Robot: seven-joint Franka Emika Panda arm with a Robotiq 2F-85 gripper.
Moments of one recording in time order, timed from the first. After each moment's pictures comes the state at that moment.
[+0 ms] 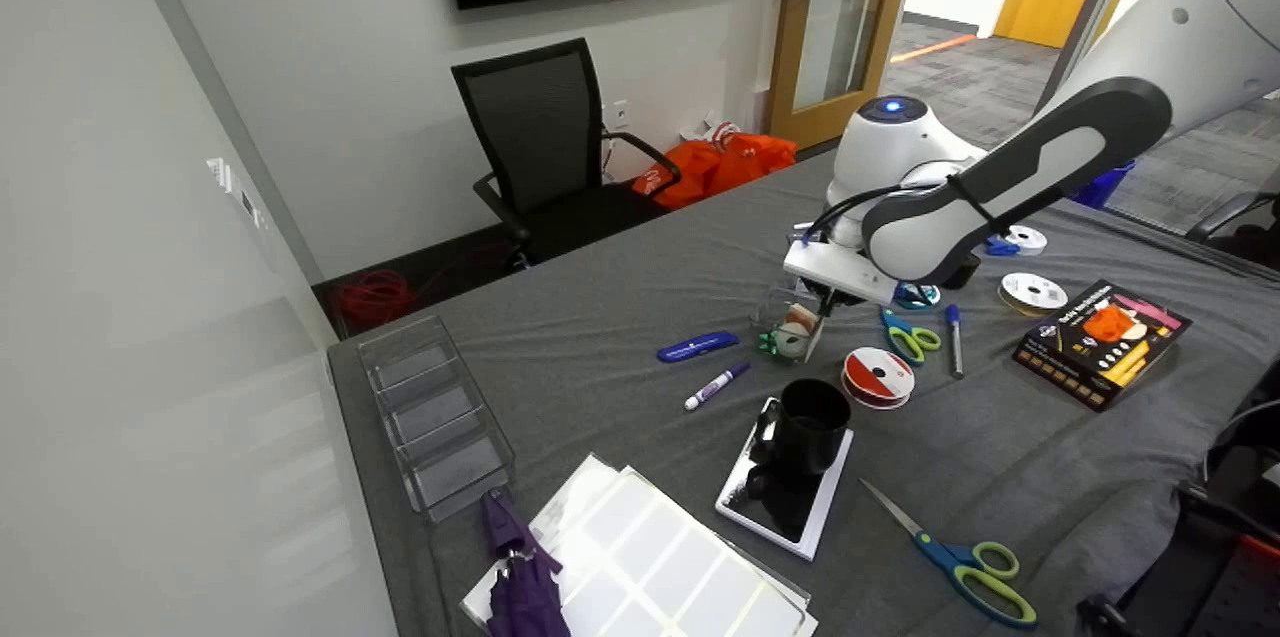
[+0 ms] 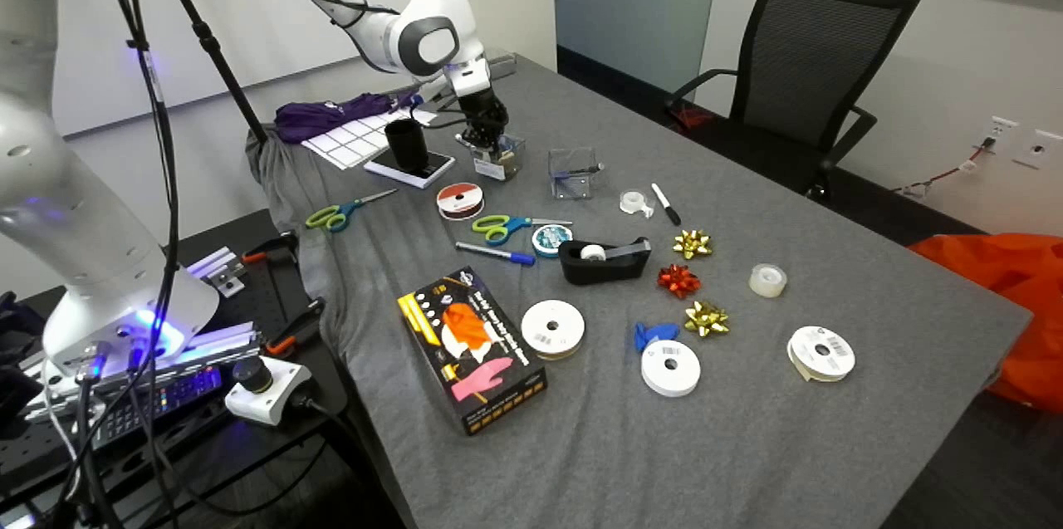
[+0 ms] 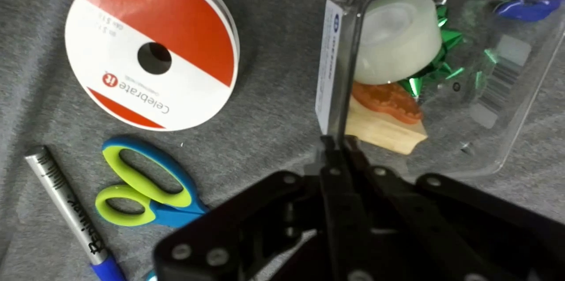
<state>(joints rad) 0.21 0.56 -0.13 -1.98 -0.15 2.66 1.36</state>
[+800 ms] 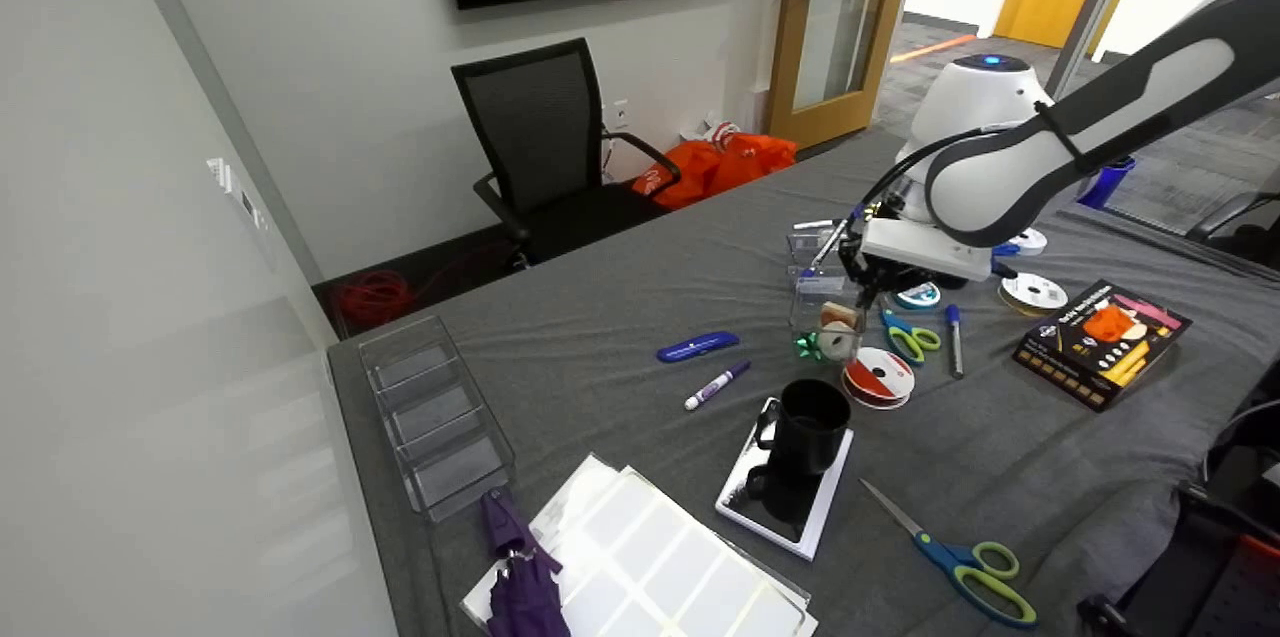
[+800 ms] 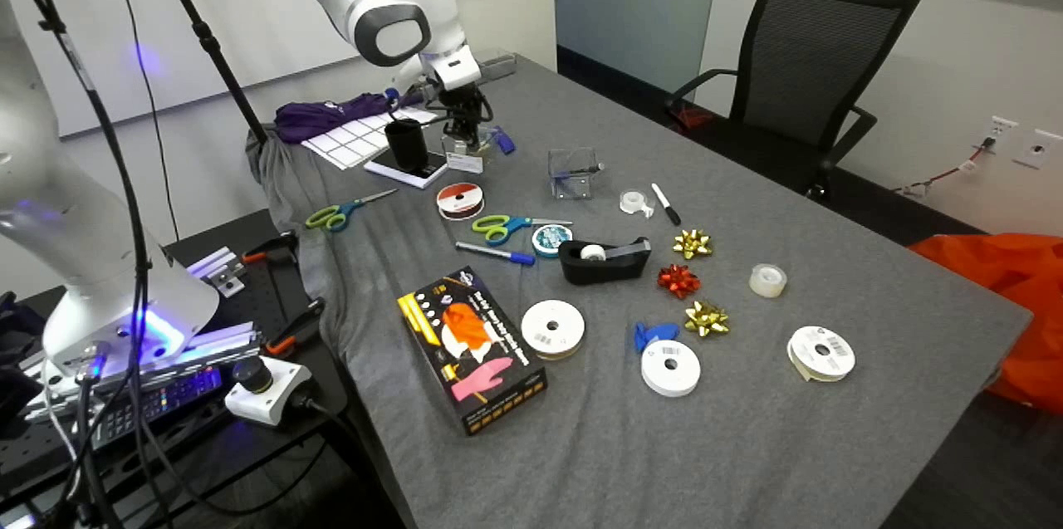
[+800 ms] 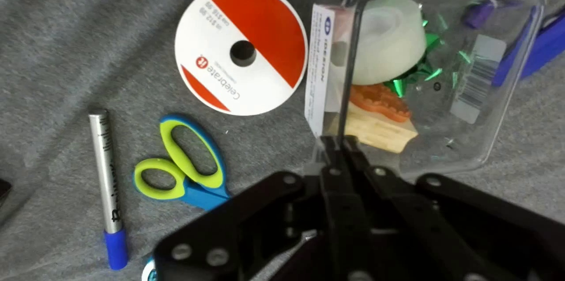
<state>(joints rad) 0.08 0.32 -0.05 -2.22 0.08 2.70 0.87</state>
